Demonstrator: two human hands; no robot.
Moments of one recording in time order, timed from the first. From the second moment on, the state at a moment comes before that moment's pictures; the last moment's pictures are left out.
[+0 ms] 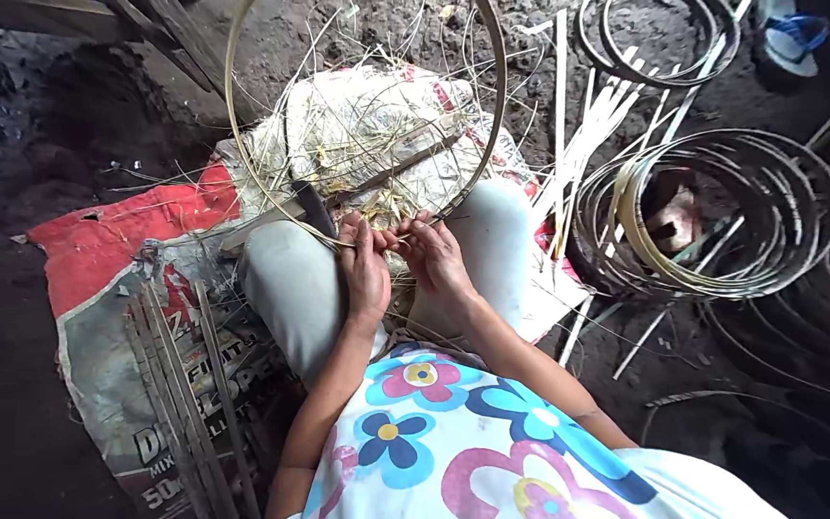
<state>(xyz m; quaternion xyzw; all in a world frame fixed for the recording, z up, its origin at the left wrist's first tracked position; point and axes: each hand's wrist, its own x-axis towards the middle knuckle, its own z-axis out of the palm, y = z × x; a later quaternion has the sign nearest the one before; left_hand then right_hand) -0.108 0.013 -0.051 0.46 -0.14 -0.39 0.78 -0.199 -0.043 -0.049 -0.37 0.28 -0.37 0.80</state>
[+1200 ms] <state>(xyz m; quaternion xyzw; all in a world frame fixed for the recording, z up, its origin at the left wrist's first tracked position) -0.083 0.017 -0.044 0.49 -0.17 -0.40 0.76 -0.202 -0.065 -0.042 -0.36 0.31 -0.32 0.82</state>
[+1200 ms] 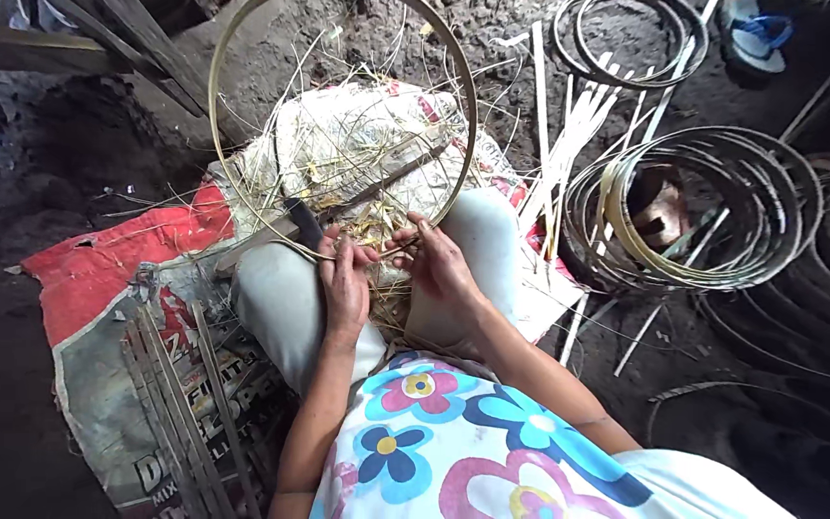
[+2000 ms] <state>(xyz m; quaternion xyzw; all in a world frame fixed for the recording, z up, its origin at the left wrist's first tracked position) -0.096 0.005 -0.083 0.49 -0.17 -0.40 0.76 -0.194 -0.071 -0.070 -0.42 0.31 -0.36 0.77</state>
